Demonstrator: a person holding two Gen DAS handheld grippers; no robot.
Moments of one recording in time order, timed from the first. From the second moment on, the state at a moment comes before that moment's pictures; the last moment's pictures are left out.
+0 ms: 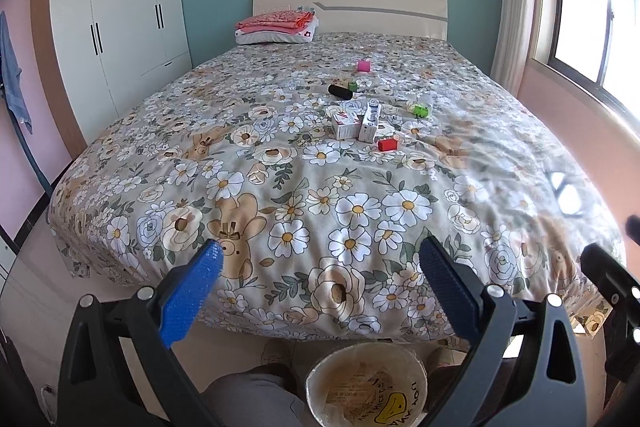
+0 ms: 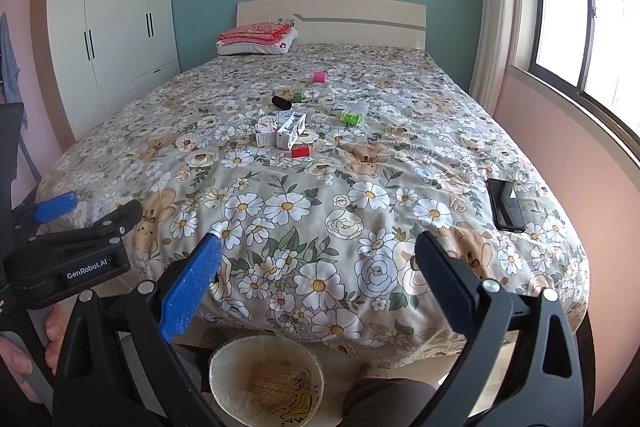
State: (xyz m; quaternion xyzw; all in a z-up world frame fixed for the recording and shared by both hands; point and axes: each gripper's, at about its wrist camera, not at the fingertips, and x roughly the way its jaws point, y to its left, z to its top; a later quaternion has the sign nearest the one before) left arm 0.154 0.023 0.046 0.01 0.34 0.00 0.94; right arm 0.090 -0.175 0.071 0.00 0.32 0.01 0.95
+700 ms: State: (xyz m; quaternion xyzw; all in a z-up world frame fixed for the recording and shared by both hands) left arm 0.375 0.039 0.033 0.13 0.33 -0.07 0.93; right arm 0.363 -0.153 0.090 0.01 0.35 0.01 0.94
